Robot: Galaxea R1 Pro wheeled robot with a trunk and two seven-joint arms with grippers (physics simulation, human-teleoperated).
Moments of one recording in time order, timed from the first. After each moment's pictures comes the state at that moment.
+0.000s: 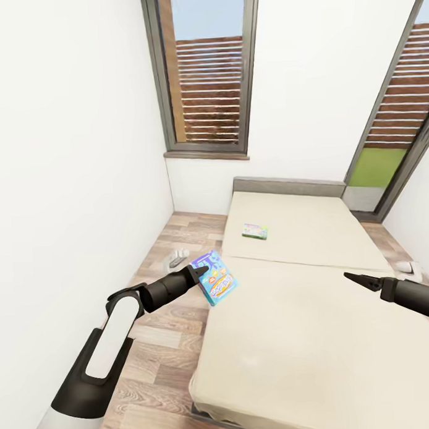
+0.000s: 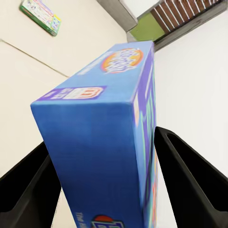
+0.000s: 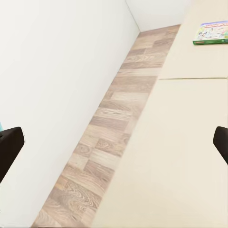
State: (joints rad) left arm -0.53 0.00 -0.25 -1.57 1.09 0.76 0.24; right arm -0.41 -0.34 -0.59 -1.61 -0.08 1.03 1.11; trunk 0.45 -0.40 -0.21
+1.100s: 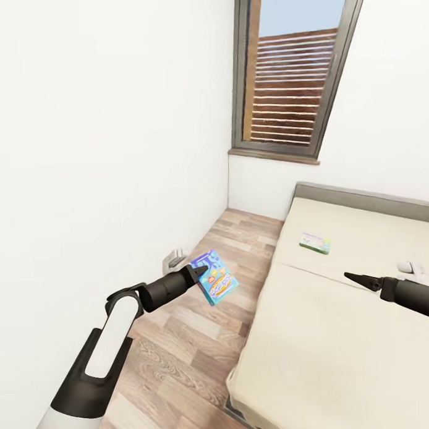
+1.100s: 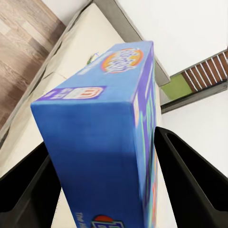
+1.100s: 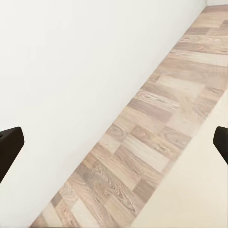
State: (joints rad) left arm -0.53 0.00 -0.24 -1.57 1.09 0.76 0.24; right arm -0.41 -0.34 -0.59 -1.61 -0.08 1.03 1.09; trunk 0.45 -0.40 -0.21
